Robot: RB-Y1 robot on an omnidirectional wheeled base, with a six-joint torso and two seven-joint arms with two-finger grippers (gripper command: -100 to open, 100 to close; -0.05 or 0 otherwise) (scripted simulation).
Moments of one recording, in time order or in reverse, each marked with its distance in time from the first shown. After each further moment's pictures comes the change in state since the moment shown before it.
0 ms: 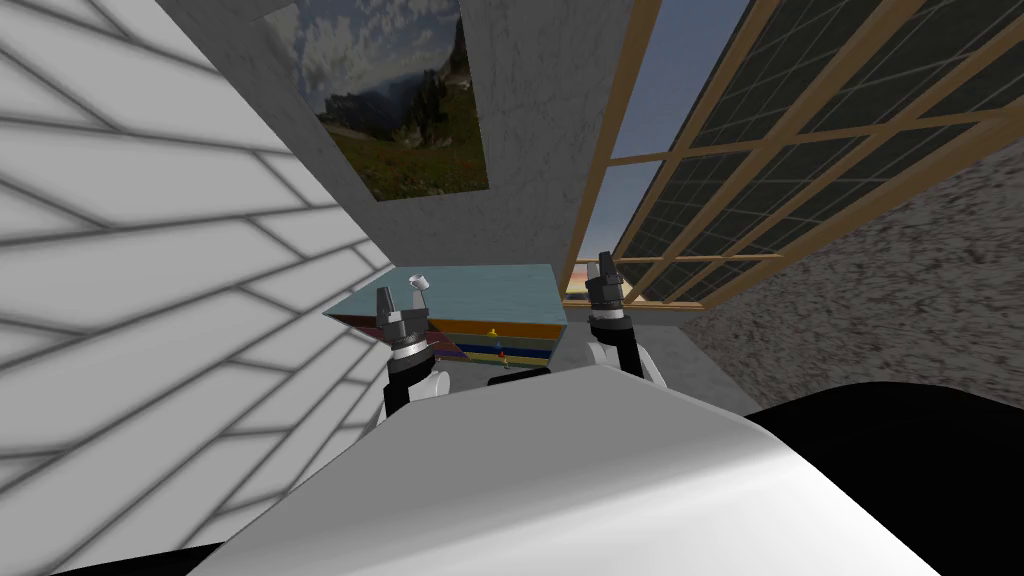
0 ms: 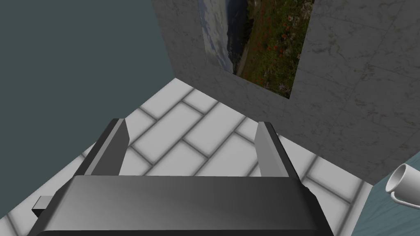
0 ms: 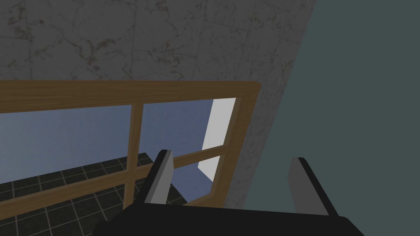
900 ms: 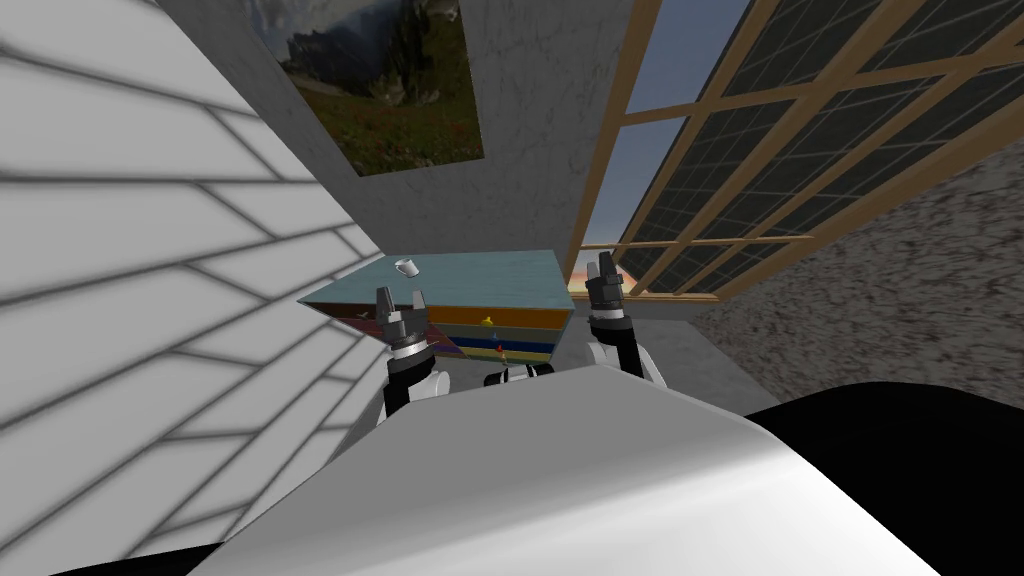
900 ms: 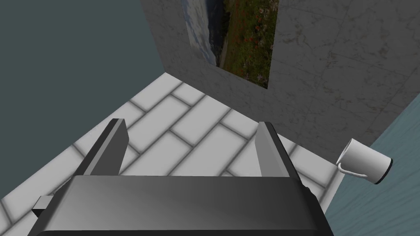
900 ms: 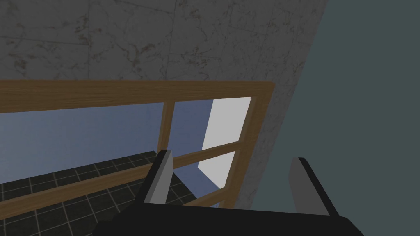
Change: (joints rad) left arm 0.000 0.000 0.000 0.000 0.000 0.000 0.000; right arm 0.000 0.000 0.000 0.000 0.000 0.000 0.000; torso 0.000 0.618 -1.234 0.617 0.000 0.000
